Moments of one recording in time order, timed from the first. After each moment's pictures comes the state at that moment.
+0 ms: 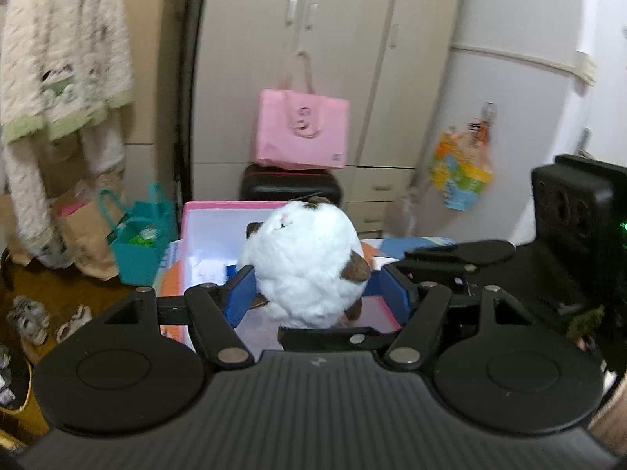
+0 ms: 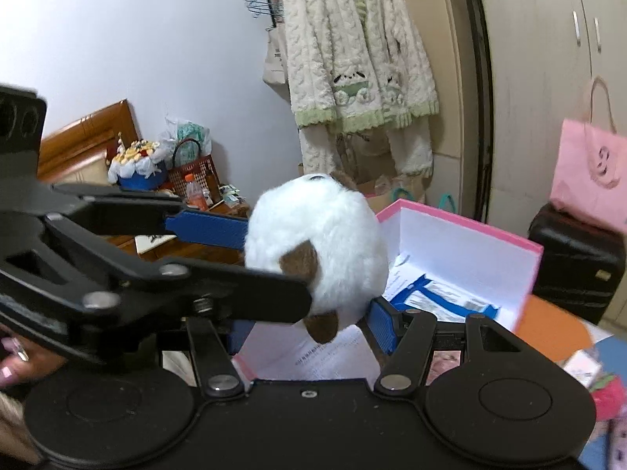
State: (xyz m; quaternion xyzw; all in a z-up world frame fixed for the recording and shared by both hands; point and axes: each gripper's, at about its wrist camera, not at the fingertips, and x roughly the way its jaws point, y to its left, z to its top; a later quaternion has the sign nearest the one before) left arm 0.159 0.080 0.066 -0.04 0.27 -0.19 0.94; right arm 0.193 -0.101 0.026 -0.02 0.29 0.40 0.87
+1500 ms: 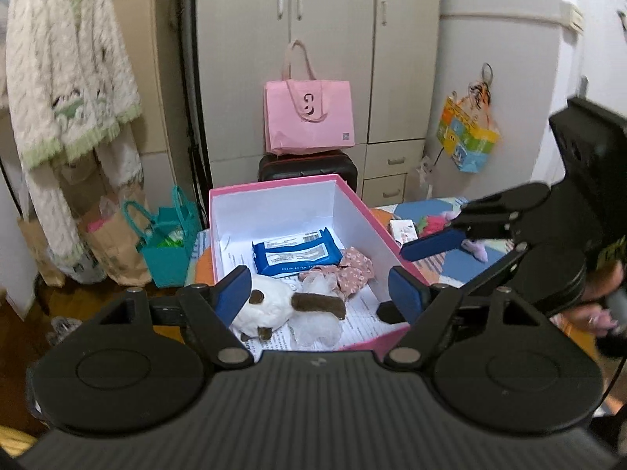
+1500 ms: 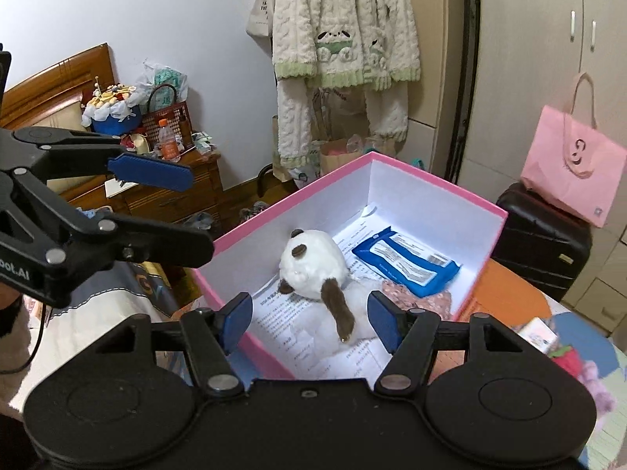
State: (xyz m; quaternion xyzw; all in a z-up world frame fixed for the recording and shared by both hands) left arm 0.107 0.082 0.070 0.05 0.27 -0.19 0.94; right arm 0.166 -0.111 0.027 -0.11 0.34 0.35 0.87
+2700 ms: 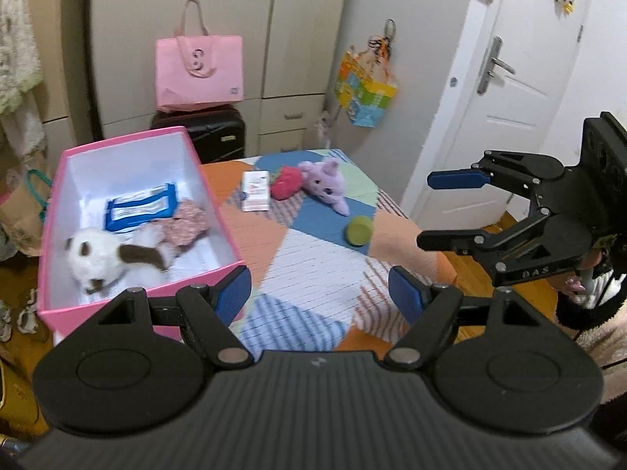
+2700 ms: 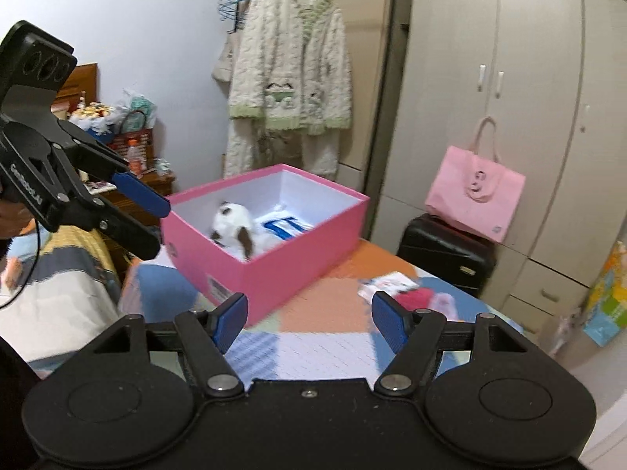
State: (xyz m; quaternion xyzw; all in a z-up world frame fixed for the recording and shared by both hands) left arm 0.067 -0.029 0.055 0.02 0.34 -0.32 0.88; right arm 0.046 -0.287 0.035 -0.14 0.24 0.28 0.92
